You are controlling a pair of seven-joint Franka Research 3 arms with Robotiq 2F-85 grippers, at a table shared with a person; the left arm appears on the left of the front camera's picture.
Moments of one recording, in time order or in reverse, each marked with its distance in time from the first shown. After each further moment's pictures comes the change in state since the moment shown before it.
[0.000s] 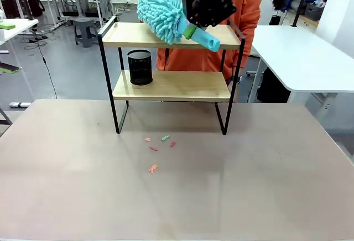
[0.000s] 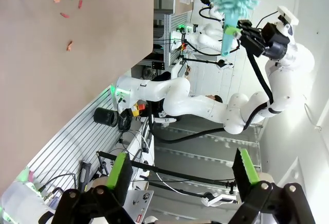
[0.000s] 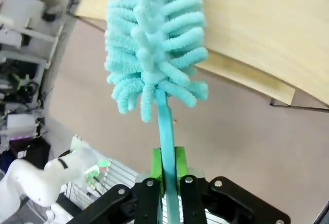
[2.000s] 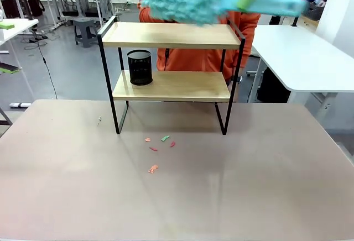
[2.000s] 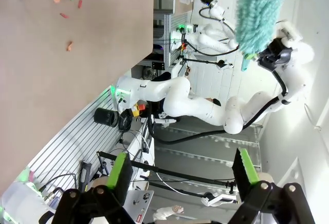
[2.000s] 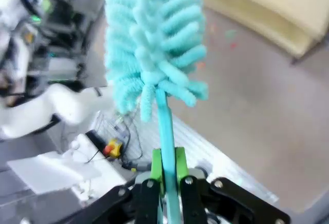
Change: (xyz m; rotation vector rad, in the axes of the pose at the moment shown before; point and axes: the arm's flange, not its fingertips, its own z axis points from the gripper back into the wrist) left arm 0.000 -0.001 0.000 0.001 -0.001 -0.002; right arm -0.061 -0.082 0.124 0.295 0.177 0.098
